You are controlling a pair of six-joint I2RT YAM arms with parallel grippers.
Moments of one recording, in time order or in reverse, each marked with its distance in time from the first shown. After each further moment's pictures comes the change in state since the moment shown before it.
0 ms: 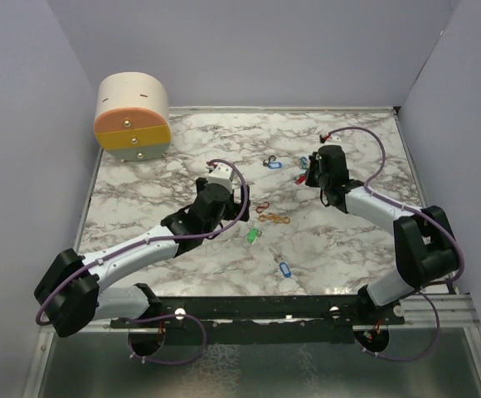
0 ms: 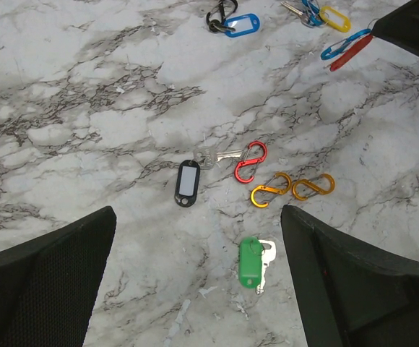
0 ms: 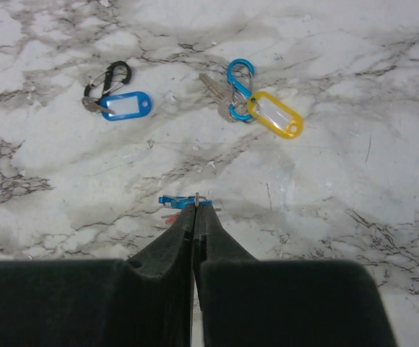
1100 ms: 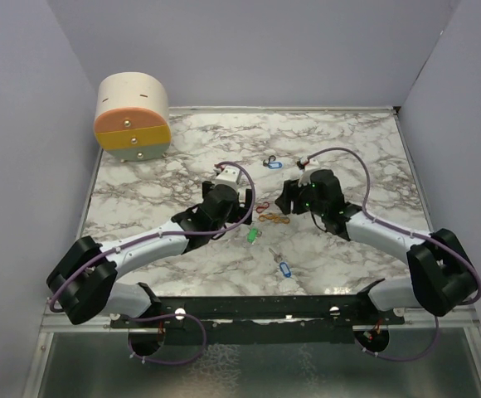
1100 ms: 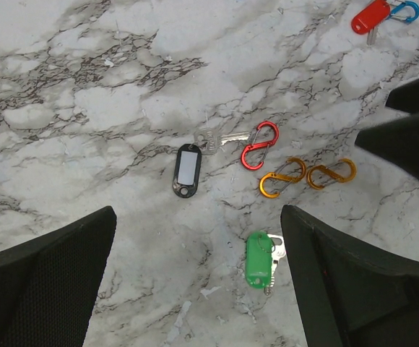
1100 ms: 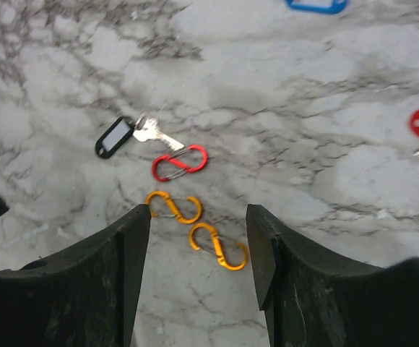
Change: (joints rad) left arm 0.000 0.111 0.001 0.028 0.017 -0.009; right arm 0.124 -0.187 -0.212 0.063 -0.261 -0.054
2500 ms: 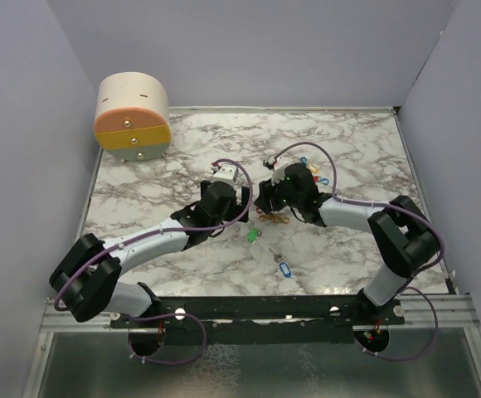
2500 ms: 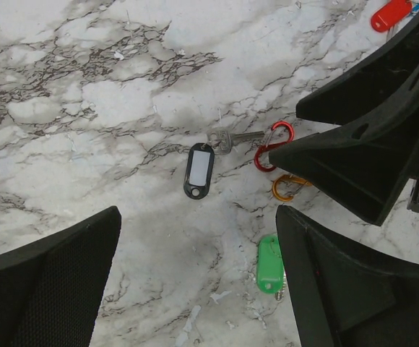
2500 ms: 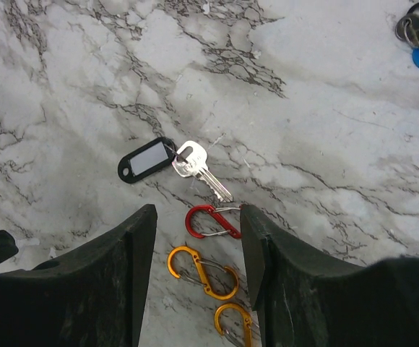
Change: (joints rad) left arm 0.047 0.032 0.000 0.003 0.037 -0.007; right arm 0.119 0.304 0.145 0.107 -0.122 -0.146
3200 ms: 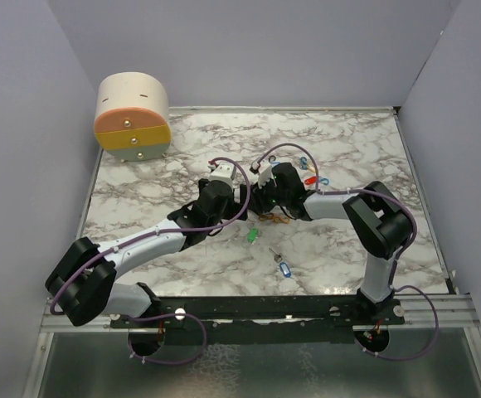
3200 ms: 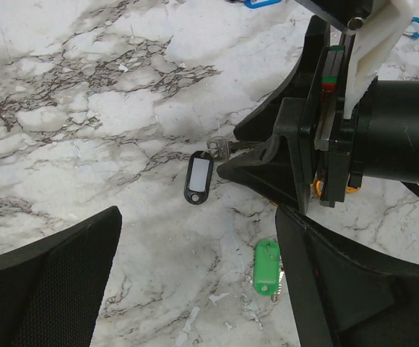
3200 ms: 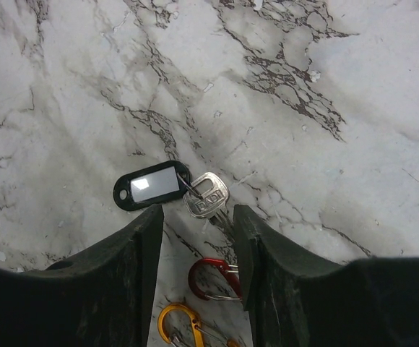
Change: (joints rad) left arm 0.007 -0.035 0.000 -0.001 0.000 0.000; right arm 0.018 0.208 0.121 0.046 -0.111 -0.123
